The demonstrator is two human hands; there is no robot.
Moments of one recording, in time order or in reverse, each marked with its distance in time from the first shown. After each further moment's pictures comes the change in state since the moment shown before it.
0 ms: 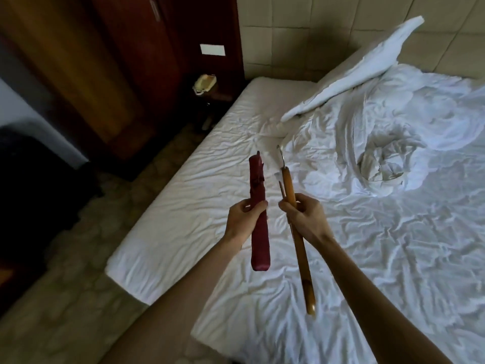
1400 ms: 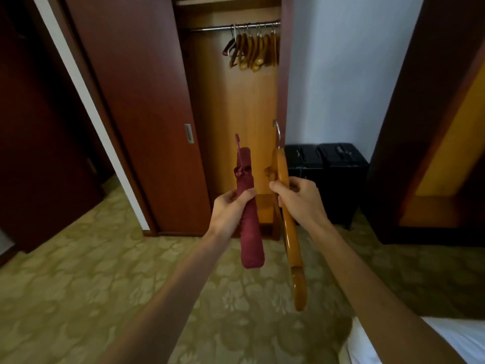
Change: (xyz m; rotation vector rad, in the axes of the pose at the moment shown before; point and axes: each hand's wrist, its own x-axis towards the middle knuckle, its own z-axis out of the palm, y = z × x) left_hand -0.366 -0.093 -0.821 -0.469 1.112 0.215; right_hand -0.365 -0.408 0.768 0.101 -1.073 -0.575
